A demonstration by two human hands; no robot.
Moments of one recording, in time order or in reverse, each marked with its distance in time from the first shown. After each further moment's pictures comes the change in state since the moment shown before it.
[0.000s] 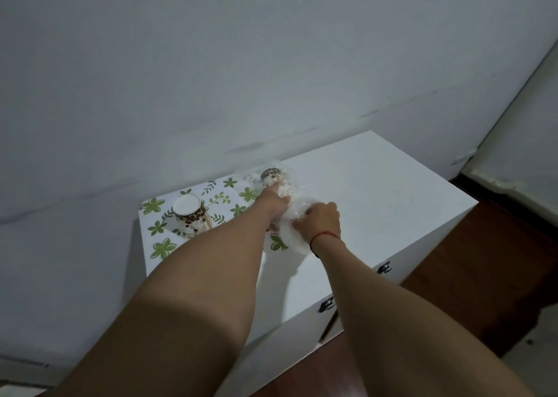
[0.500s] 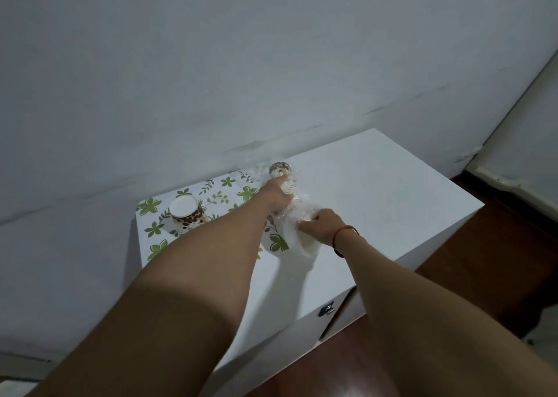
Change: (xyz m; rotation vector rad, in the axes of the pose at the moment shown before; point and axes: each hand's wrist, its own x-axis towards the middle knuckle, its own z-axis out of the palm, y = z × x) left_hand 0.017 0.012 -0.008 0.002 -0.073 0.091; right_hand 0.028 0.015 -0.016 0.069 -0.302 -0.062
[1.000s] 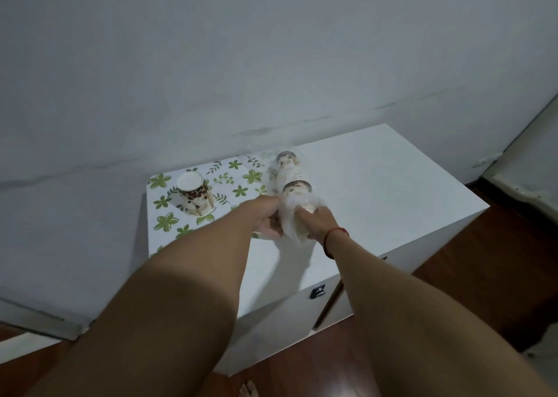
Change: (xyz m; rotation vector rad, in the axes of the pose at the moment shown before) left_hand -0.056 -0.027 0.024 -0.596 -0.108 -0.436; right_hand -0.019 0.014 0.020 0.365 0.010 0.032
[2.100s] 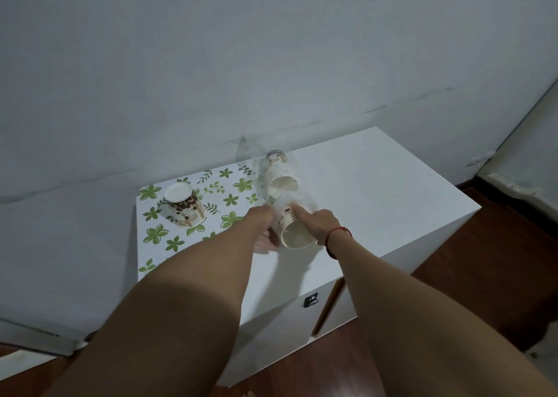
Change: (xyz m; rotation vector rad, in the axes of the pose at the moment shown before) left_hand -0.009 0.004 0.017 0.139 0.110 -0.058; right_hand 0.016 0.000 -0.028 -0.157 -0.025 0.097
